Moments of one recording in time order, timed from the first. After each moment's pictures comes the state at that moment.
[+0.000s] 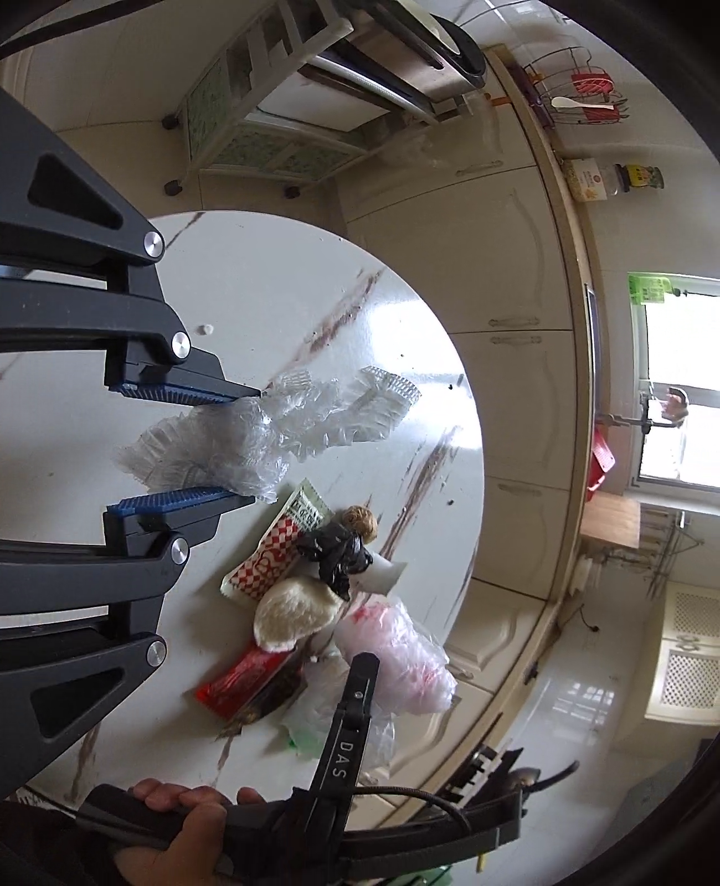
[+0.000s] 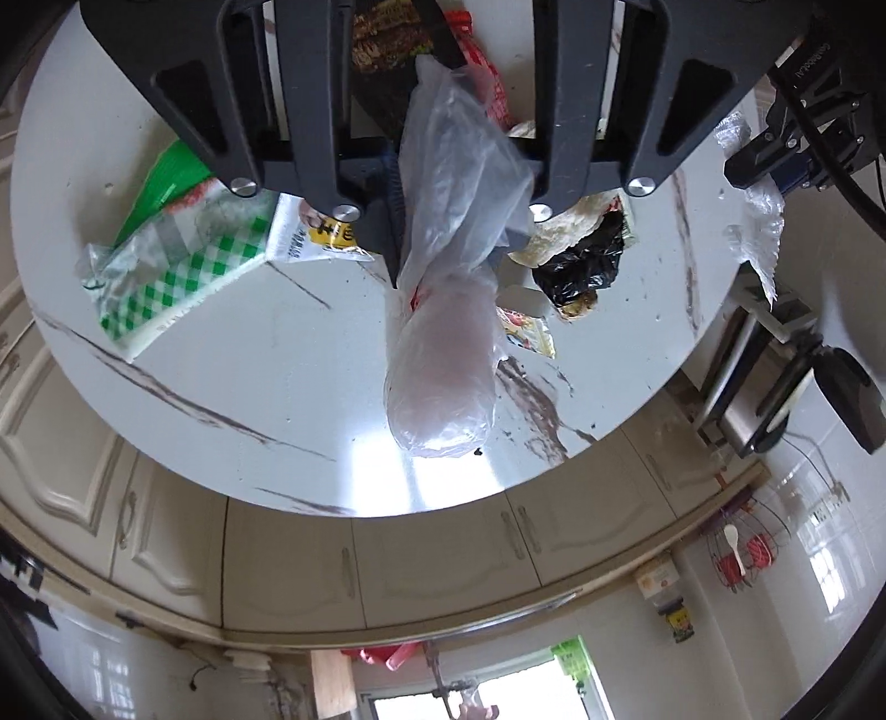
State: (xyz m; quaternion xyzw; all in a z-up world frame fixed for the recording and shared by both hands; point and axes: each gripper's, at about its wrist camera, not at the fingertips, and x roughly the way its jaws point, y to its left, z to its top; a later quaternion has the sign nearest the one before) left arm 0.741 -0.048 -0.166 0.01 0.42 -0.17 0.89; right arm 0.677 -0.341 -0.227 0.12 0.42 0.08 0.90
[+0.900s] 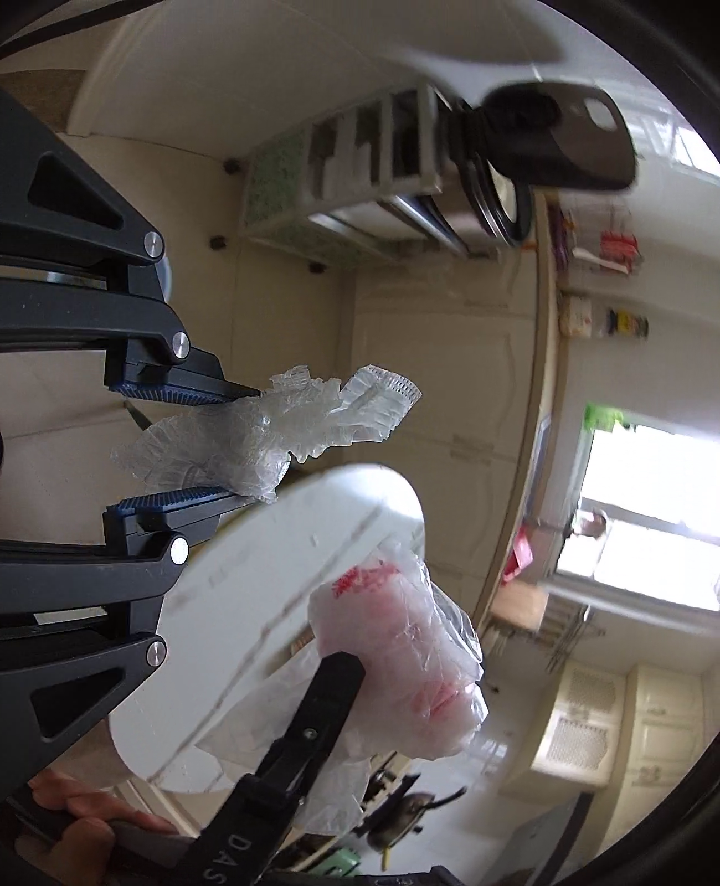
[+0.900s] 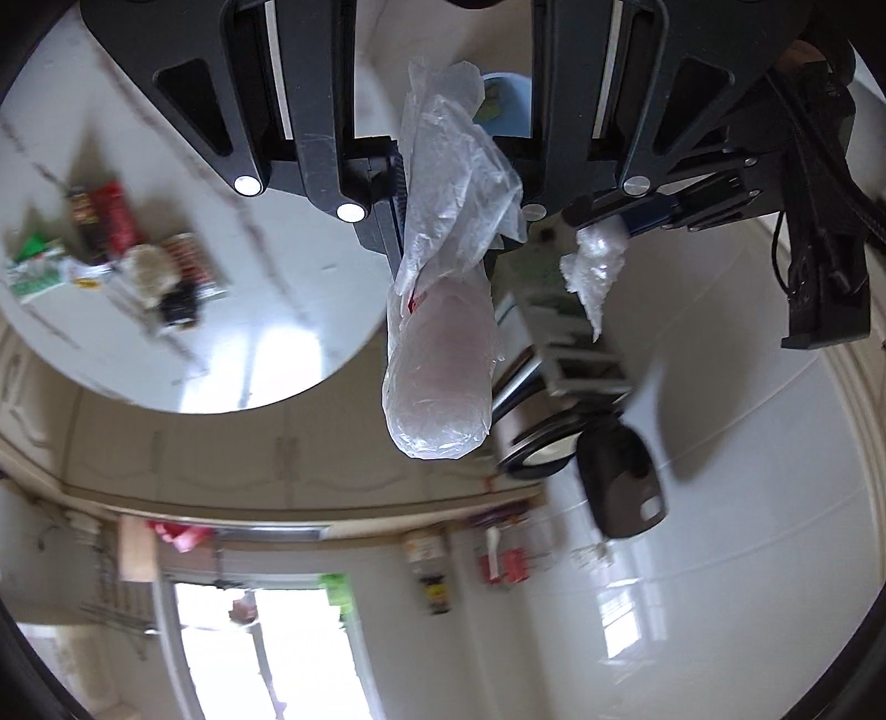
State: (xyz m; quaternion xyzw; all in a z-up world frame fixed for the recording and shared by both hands) left arm 0.520 0.194 -0.151 -0.09 0.36 -0.09 0.92; right arm 0.498 -0.095 -0.145 0.03 0.32 0.29 0.90
